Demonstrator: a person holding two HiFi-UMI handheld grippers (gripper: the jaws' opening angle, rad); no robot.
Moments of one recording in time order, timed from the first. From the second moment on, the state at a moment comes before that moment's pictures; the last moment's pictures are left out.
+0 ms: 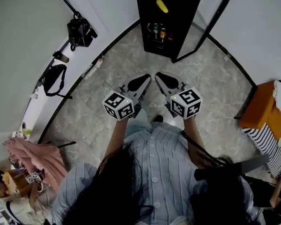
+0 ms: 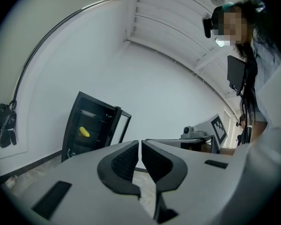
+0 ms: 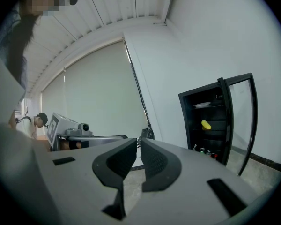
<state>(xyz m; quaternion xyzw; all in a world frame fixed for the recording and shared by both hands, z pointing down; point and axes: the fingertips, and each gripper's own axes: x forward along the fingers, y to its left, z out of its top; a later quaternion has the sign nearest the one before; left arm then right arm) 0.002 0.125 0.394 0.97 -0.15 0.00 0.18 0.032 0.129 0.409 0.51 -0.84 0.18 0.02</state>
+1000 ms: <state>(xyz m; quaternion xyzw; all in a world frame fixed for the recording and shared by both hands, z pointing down) -0.002 0.139 0.398 0.97 -0.14 0.00 0.18 0.024 0.140 0.418 0.51 -0.84 0.18 0.03</state>
